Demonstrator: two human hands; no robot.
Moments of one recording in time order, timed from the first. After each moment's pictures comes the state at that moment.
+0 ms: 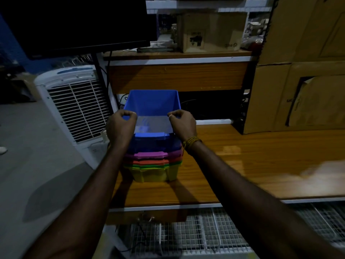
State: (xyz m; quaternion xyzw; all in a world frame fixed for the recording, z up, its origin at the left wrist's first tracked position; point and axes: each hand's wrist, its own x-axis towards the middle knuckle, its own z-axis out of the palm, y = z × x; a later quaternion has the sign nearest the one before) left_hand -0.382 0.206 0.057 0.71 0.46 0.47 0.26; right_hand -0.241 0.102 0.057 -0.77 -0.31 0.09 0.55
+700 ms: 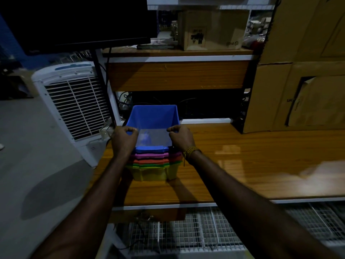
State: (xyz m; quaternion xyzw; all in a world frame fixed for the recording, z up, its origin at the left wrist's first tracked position) left_hand -0.384 0.218 0.000 0.72 0.49 0.40 0.29; right_hand -0.236 0.105 -0.001 -0.79 -0.33 0.13 0.49
